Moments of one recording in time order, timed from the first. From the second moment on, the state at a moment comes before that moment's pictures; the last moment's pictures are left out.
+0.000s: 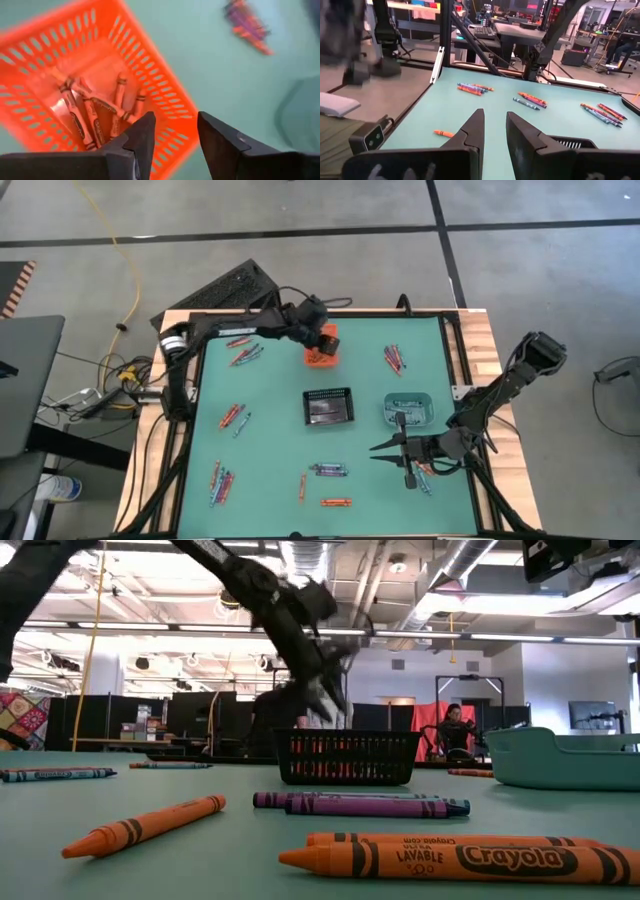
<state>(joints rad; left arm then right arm) 0.46 1.93 1.48 -0.37 0.12 -0.60 0.74 1.27 0.47 0.69 0.65 -0.03</state>
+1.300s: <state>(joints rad) 0.08 0.91 0.27 0.62 -0.13 -0.08 0.17 1.26 0.48 0.62 0.65 0.30</state>
